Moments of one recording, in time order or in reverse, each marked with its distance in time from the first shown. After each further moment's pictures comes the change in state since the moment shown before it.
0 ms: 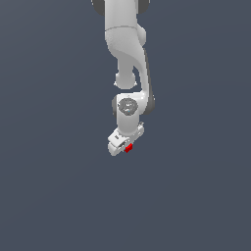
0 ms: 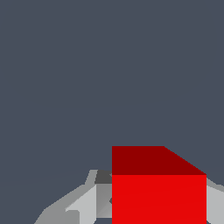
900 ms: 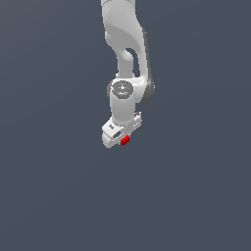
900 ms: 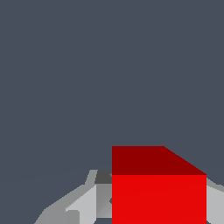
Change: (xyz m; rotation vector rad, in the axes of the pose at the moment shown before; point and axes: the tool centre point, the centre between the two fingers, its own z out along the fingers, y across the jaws) arm -0.014 0.011 -0.067 0.001 -0.001 -0.001
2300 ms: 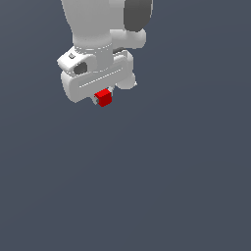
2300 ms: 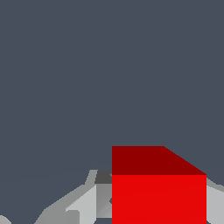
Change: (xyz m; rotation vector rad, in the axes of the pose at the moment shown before) arm -0.046 0.047 -0.249 -0.001 0.002 0.001
